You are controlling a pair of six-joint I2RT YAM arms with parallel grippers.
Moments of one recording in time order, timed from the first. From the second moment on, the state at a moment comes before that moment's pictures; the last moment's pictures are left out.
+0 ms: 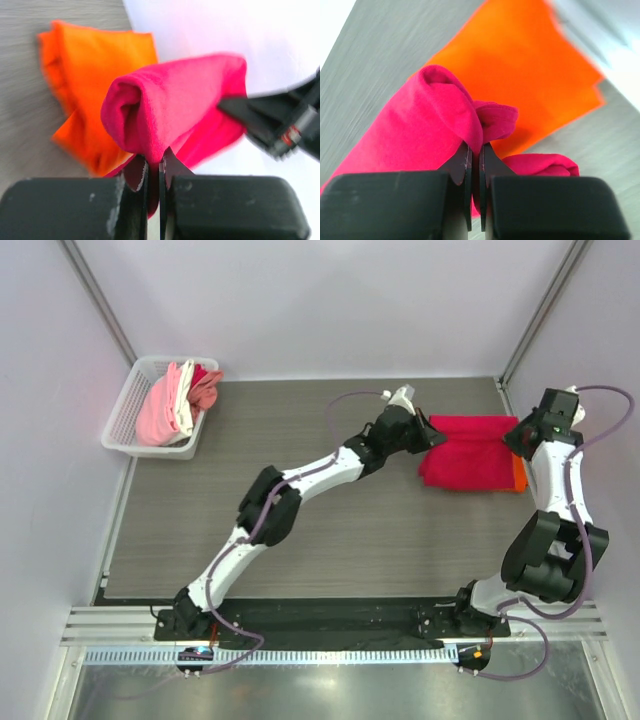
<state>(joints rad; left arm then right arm) -0.88 2.43 2.09 0.13 0.10 -0.98 -0.35 1.48 1.26 -0.54 0.00 0.52</state>
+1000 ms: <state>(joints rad) -0.94 2.86 2.53 0.30 -0.04 -1.16 -0.49 1.76 1.50 -0.58 -0.01 0.51</state>
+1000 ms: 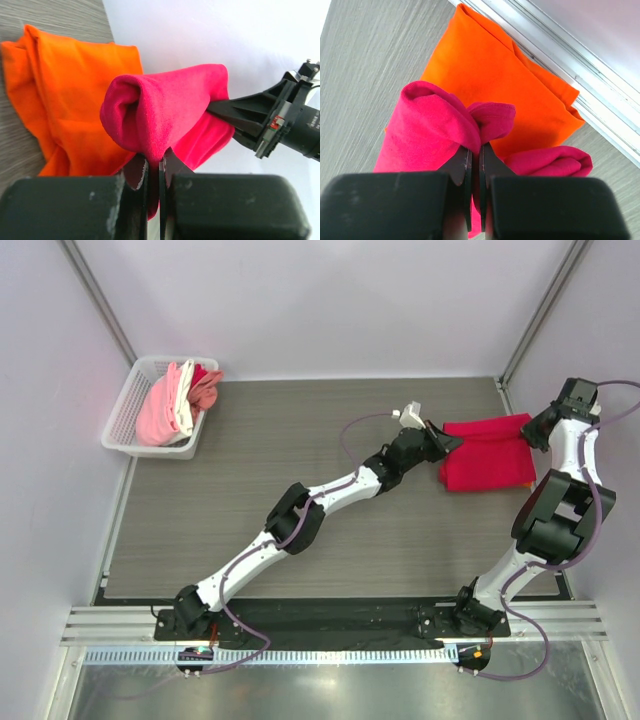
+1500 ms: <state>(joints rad) -0.99 2.75 2.49 0.34 -0.07 -1.15 -0.51 1.76 1.61 -0.66 0.00 0.49</state>
